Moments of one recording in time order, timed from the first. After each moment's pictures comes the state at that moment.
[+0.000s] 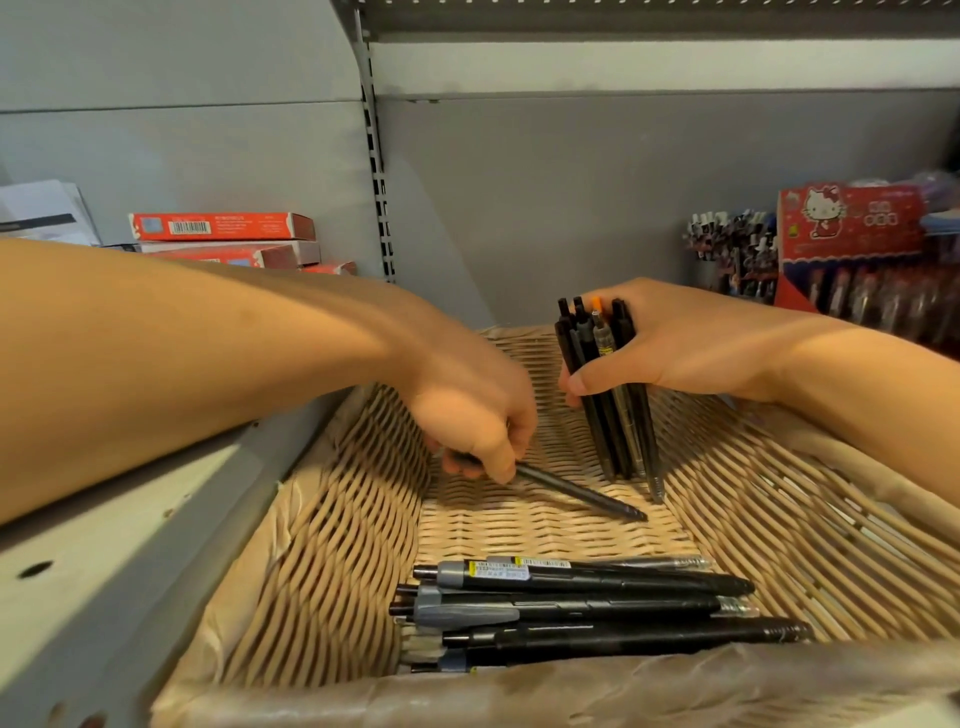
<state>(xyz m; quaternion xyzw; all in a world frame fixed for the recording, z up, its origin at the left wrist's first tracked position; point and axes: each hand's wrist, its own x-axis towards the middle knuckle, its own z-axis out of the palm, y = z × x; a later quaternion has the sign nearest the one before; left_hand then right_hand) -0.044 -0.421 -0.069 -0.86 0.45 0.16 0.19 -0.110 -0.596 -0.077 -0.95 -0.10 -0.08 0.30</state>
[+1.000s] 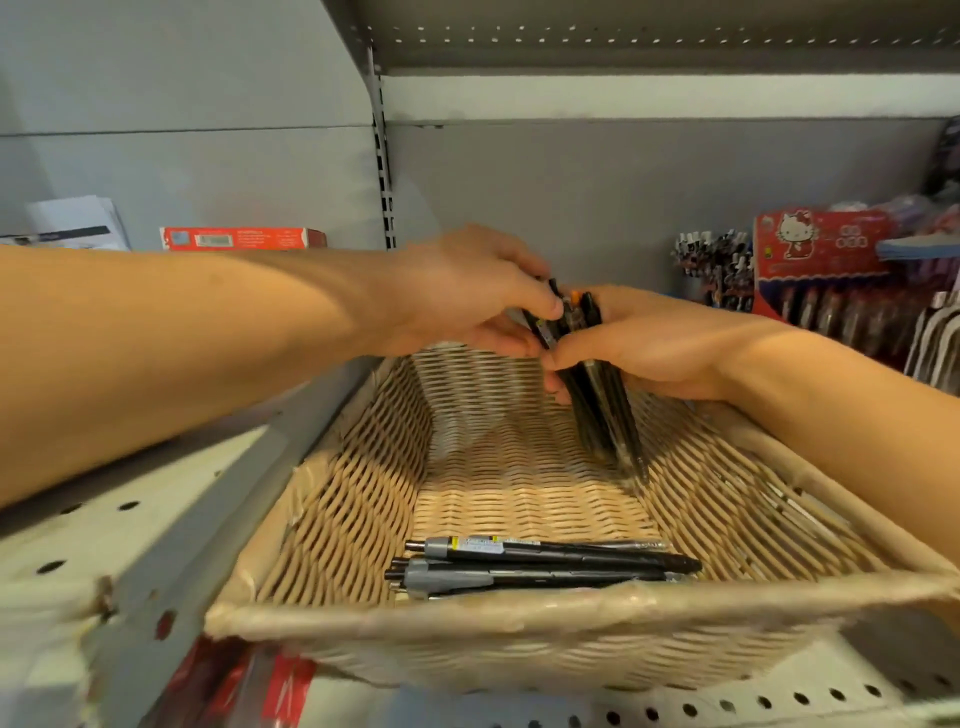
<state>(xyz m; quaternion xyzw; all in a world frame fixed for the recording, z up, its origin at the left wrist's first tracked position) -0.062 -0.414 -0.036 -0.80 0.35 0.10 -0.48 -0.116 -0.587 -0.071 -0.89 -0.14 -0.04 0.44</state>
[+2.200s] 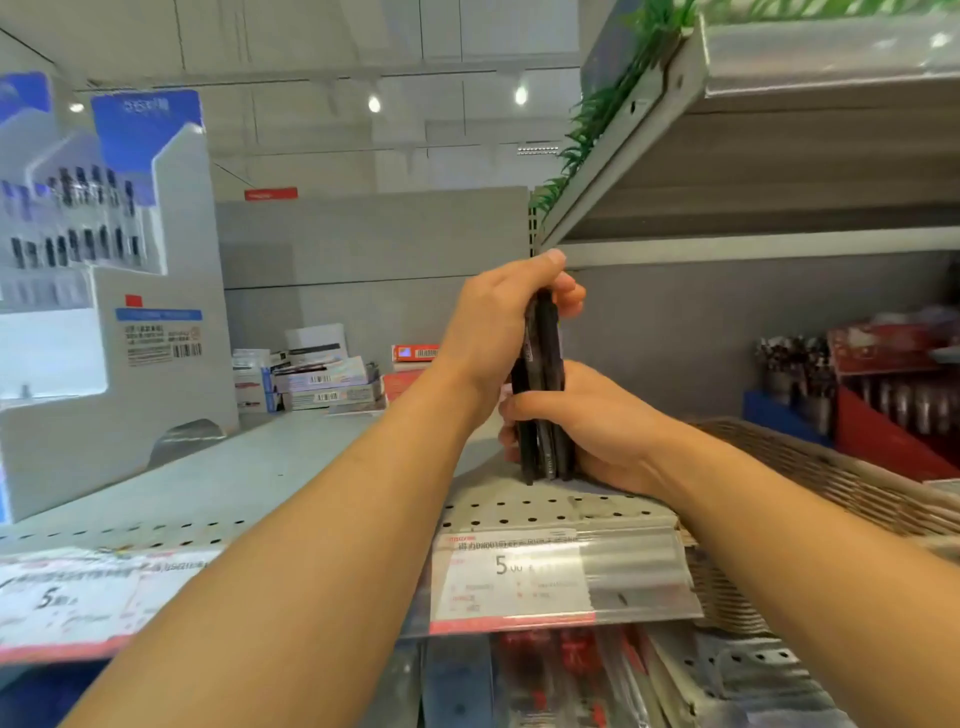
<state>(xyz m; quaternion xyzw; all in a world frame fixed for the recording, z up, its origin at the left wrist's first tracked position) -0.110 -0.218 0.008 -0.57 0.43 -0.10 -0.70 -0.134 -0.332 -0.045 -0.73 -0.23 -0.11 0.63</state>
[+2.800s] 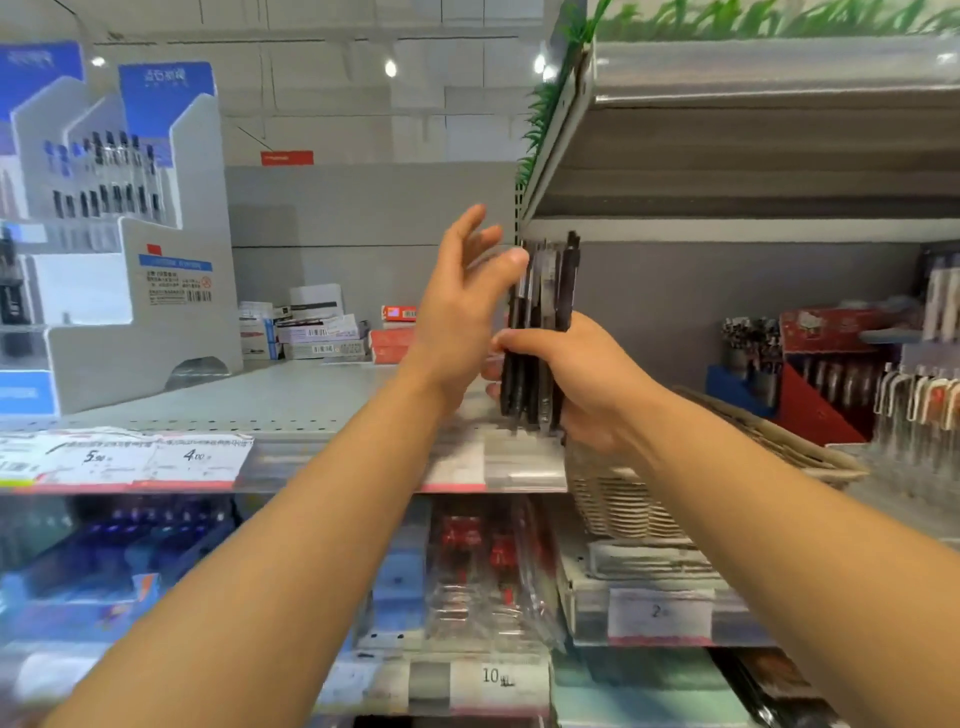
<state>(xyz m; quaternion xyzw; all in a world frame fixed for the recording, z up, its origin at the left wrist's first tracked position) -0.185 -0.226 -0.024 -0.57 0.39 -0.20 -0.70 -0.219 -0.343 -0.046 -0.67 -0.19 -0.15 0.71</state>
